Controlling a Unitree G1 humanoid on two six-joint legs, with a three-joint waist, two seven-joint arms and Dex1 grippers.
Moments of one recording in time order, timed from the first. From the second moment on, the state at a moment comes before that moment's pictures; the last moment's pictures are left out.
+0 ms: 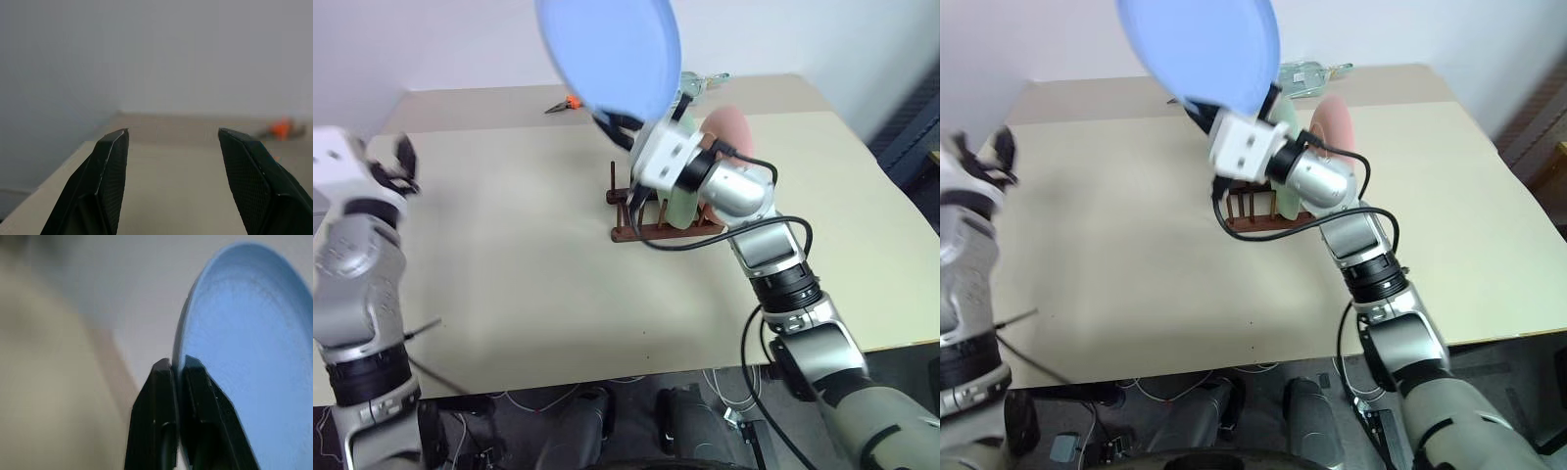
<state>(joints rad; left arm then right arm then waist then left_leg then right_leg) -0.30 0.52 0.40 -0.25 -0.34 0.48 -0.02 -0.86 -0.24 0.17 0.00 0.03 -0.09 0.57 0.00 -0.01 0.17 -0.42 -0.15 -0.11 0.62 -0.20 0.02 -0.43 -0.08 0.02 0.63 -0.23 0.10</state>
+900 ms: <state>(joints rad) 0.00 0.39 0.08 -0.36 -0.36 0.35 -0.44 -0.65 -0.05 -0.11 -0.14 0.96 0.77 0.10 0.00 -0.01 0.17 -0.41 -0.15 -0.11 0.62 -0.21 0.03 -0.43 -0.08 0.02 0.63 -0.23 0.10</state>
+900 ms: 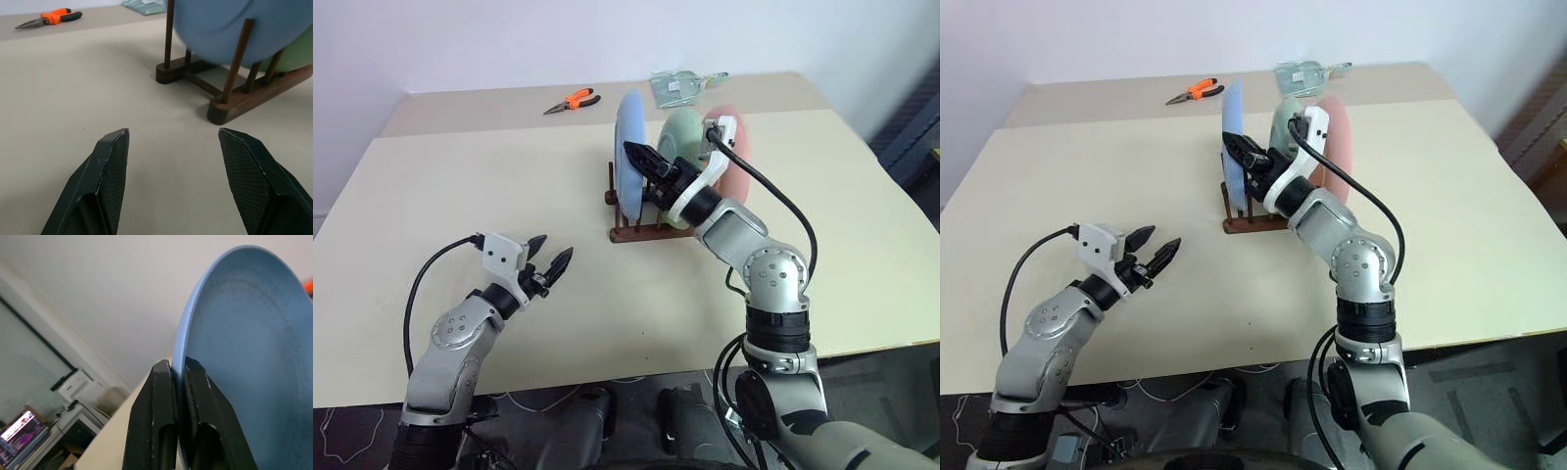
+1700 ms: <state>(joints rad) -0.01 0.39 0.03 -0.37 -0.36 0.36 -0.46 -0.72 -0.50 0.08 -0.27 0.47 0.55 0.48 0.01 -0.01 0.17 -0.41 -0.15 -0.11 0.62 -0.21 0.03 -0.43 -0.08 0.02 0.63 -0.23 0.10</state>
